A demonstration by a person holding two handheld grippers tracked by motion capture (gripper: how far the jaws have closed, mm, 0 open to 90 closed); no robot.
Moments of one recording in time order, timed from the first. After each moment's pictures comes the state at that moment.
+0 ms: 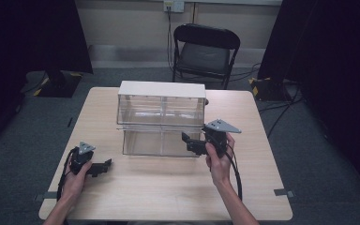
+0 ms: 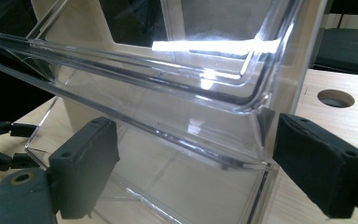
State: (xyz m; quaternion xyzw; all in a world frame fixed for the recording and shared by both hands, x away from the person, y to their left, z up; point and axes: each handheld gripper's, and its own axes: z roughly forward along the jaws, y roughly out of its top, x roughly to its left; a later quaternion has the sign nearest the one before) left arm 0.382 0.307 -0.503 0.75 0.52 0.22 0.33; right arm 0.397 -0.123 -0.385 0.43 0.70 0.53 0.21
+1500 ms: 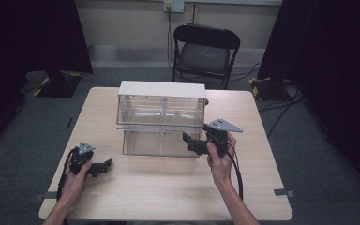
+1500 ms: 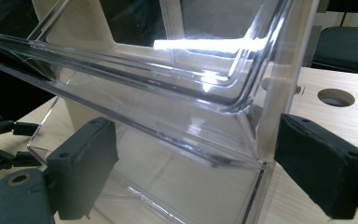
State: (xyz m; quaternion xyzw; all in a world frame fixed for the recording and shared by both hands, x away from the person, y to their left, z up) left arm 0.382 0.307 -0.503 0.75 0.52 0.23 0.33; right arm 0.398 -0.126 -0.384 0.43 0.71 0.53 0.20
